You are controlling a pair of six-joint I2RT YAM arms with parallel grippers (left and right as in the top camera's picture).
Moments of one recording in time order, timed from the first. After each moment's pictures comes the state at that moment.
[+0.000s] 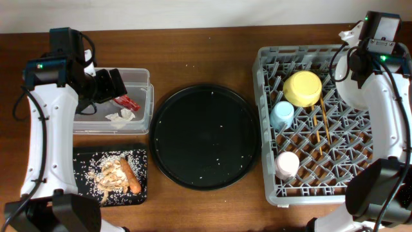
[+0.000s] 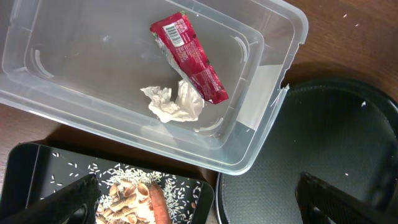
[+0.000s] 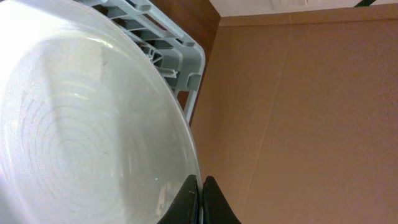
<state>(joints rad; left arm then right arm) 0.10 1.70 1.75 -1.27 0.04 -0.26 -0.21 1.77 1.63 -0.61 0.61 -0.98</state>
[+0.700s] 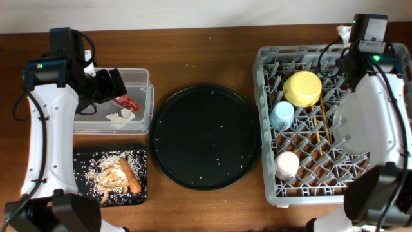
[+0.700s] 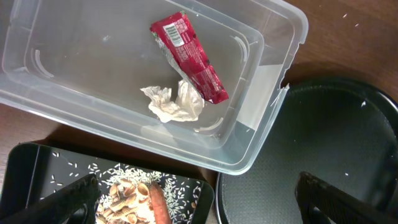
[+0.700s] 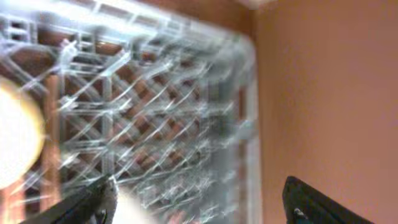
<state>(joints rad) 0.10 1.70 1.75 -1.27 0.04 -0.26 -0.17 1.74 1.63 -0.78 0.50 -0.46</state>
